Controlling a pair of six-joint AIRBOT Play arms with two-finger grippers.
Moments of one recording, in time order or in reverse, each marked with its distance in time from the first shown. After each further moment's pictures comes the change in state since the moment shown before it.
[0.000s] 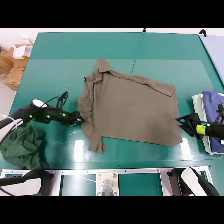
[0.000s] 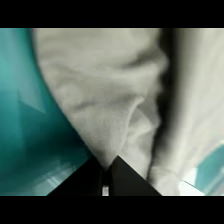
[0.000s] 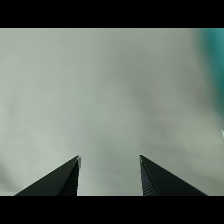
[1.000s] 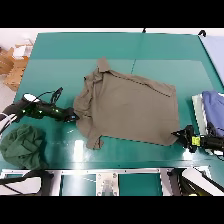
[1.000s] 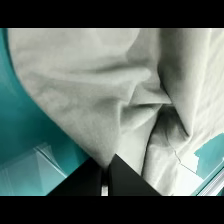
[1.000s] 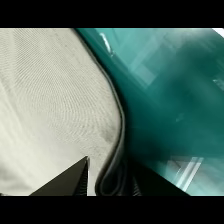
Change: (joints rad) left arm 0.082 -0.001 0.064 0.037 -0.135 0.025; right arm -0.150 -0.240 -0.133 -0.039 -0.010 -0.075
